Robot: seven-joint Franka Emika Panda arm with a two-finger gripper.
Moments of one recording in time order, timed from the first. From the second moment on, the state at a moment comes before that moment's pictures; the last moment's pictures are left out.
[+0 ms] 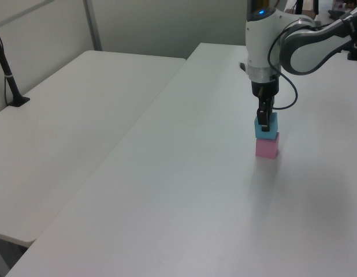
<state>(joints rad) 0.34 0.08 -0.10 -2.05 -0.11 2.01 0.21</state>
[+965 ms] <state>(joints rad) 0.23 0.01 -0.26 -1.70 -0.02 1.68 -0.02</state>
